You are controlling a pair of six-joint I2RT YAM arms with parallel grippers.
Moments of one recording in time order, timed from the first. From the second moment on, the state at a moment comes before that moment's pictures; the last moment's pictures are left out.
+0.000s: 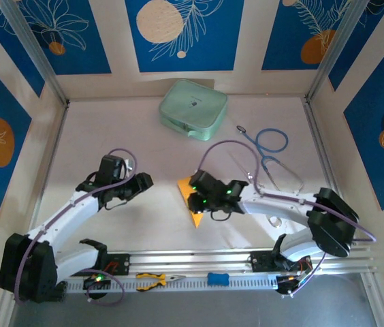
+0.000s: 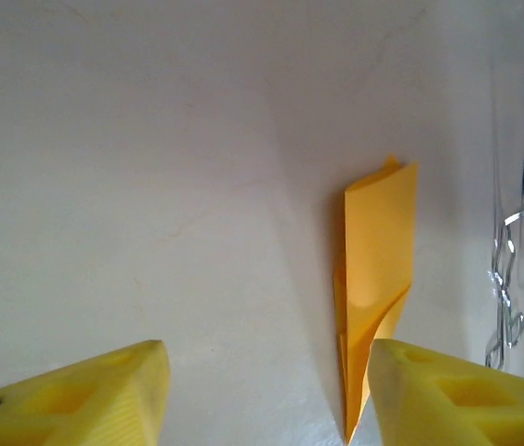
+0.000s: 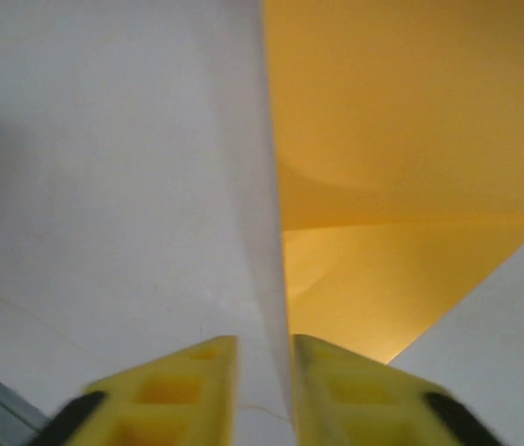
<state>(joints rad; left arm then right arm) -0.32 1.10 0.58 -0.39 0.41 -0.77 0.97 1.39 0.80 -0.41 -0.03 0.78</state>
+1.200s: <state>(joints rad) -0.32 1.20 0.53 -0.18 0.62 -0.81 1.12 1.67 0.75 0.09 0.07 1.69</state>
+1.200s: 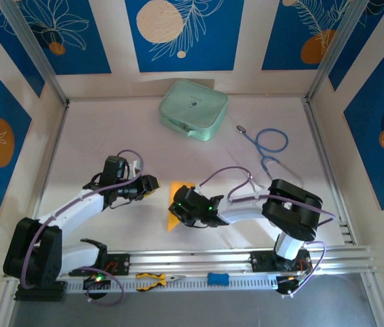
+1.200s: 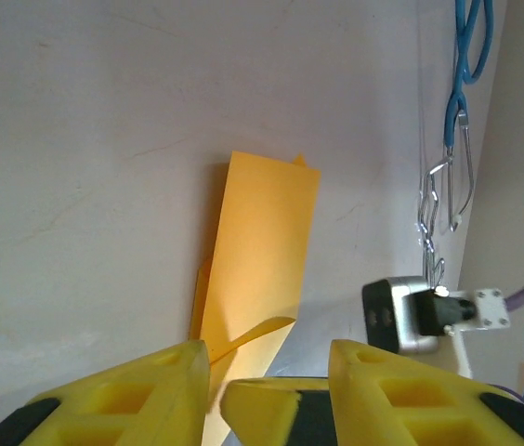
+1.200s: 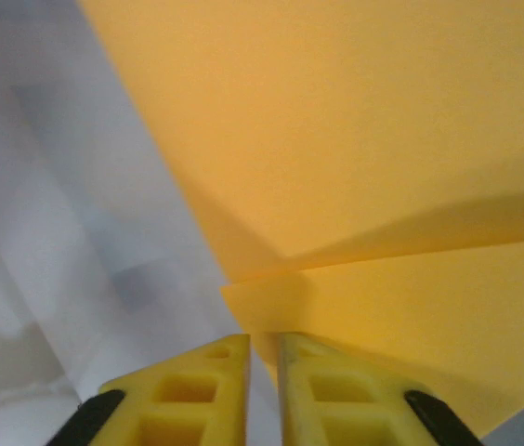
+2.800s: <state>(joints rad) -0.46 1.74 0.67 0.06 0.73 -0.76 0.76 1.55 0.60 0.06 -0.40 1.14</state>
